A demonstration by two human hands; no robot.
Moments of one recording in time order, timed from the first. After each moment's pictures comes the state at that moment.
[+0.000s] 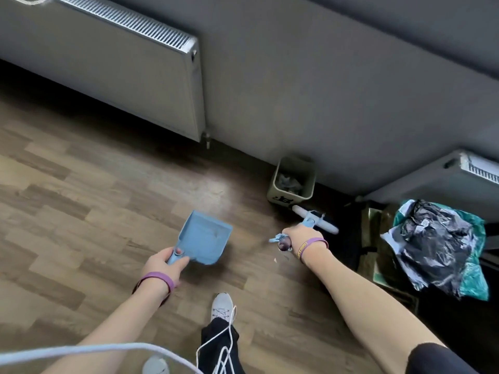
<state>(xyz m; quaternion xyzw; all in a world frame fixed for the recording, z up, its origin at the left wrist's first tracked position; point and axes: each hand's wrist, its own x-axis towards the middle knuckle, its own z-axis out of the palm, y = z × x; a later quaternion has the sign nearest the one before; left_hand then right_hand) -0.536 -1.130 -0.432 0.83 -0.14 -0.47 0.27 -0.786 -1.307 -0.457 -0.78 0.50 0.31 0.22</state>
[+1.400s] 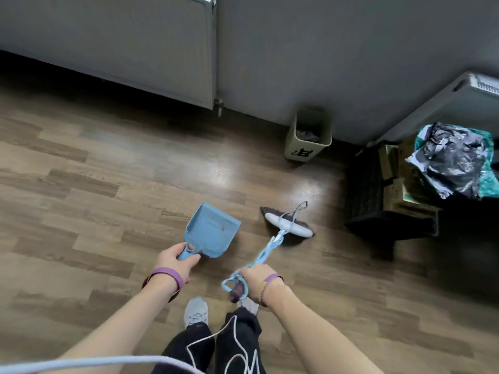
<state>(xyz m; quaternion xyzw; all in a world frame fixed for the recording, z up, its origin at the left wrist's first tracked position) -0.405 -0.902 -0.471 0.80 -0.21 -0.51 0.24 -0.595 -0.937 -0.517 -0.76 0.43 0.33 0.36</state>
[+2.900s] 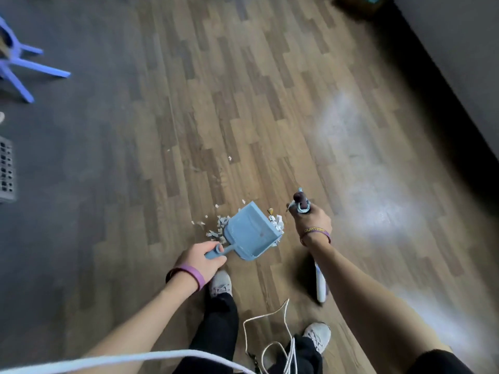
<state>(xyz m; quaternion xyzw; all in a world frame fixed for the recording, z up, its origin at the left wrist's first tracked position) -0.133 -0.103 -0.466 0.86 0.11 -0.36 0.34 -0.125 -0.360 -0.493 -0.80 0.45 0.13 0.38</state>
